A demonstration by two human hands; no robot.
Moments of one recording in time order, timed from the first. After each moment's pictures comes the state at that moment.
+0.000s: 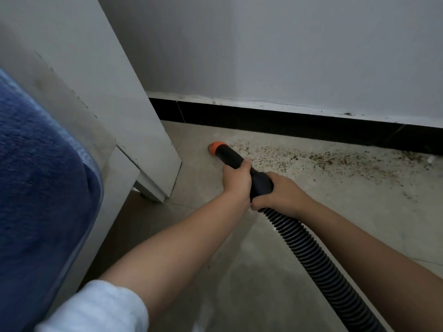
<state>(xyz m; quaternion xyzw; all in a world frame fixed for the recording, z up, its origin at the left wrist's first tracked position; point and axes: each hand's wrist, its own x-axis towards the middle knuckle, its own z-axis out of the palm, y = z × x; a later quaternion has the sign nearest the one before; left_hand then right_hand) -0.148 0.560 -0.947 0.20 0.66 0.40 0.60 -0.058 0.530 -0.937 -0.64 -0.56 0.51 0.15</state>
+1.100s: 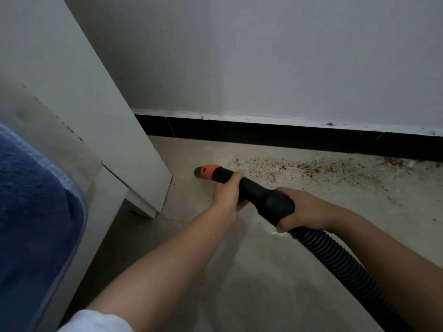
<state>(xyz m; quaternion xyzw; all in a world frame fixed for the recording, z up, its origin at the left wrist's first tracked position) -0.150 0.564 -0.953 0.16 0.63 0.37 0.66 0.000 0.520 -0.921 -0.59 -0.61 0.53 0.07</state>
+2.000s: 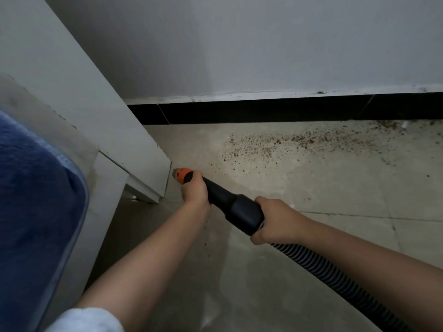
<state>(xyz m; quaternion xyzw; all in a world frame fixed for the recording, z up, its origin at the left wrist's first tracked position) -0.201 0.547 -0.980 0.12 0.74 0.39 0.53 -0.052 0.458 -0.941 -0.60 -0.64 0.48 0.05</state>
